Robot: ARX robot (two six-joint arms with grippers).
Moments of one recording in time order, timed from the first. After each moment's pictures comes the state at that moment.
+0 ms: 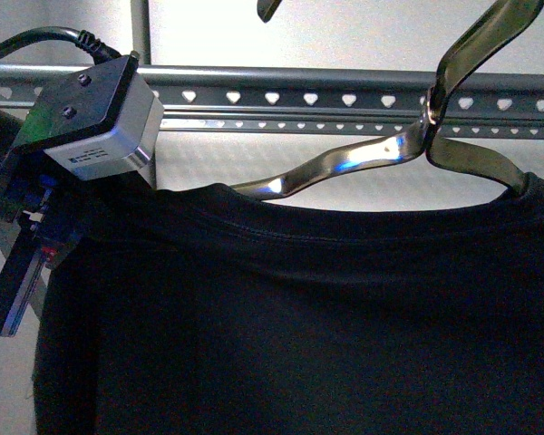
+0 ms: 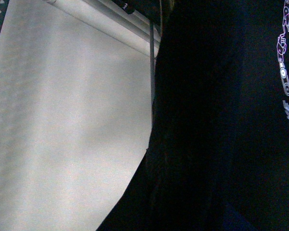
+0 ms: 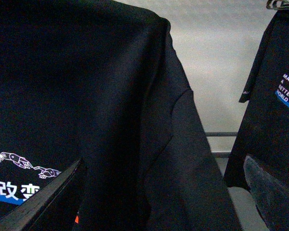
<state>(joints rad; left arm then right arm) -0.08 1.55 1.23 -0.24 0.79 1.53 0.00 0.00 0.01 0.00 0.00 0.00</state>
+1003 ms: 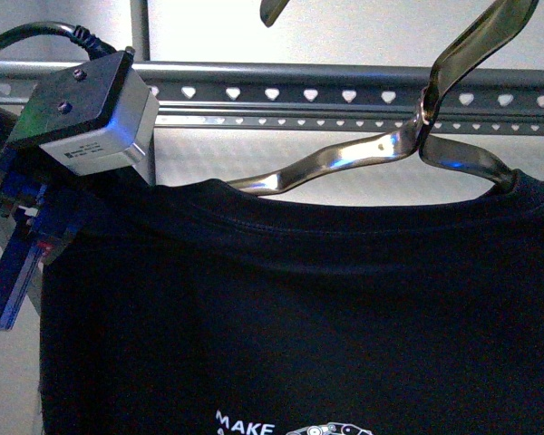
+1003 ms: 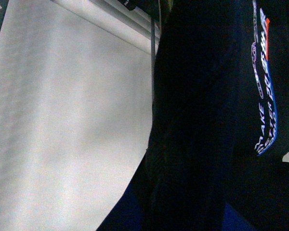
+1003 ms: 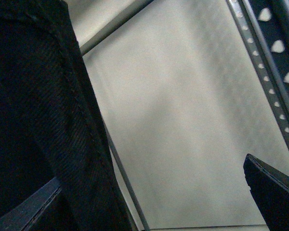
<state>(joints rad) -0.07 1.55 1.23 -0.24 0.78 1.53 -0.10 1.19 0.84 0.08 -0.56 -1.15</state>
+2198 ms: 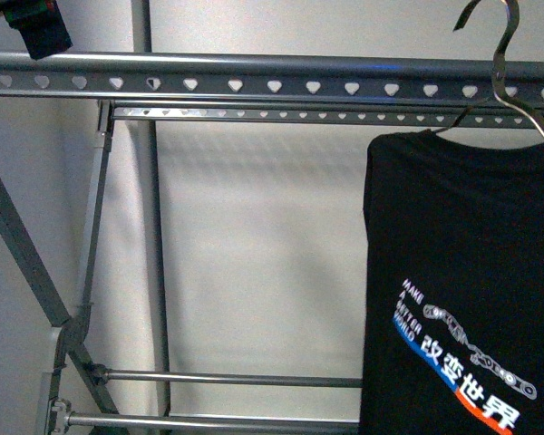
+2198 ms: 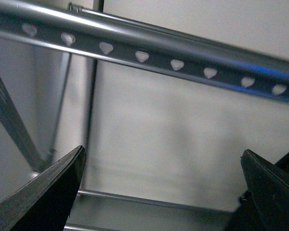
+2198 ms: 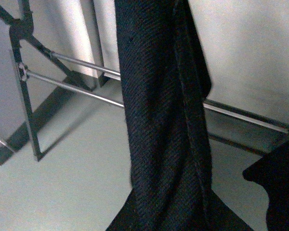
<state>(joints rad) -0.03 1.43 1.07 0.49 -0.05 -0.22 -0.27 1.42 0.95 0.01 -0.55 -0.33</state>
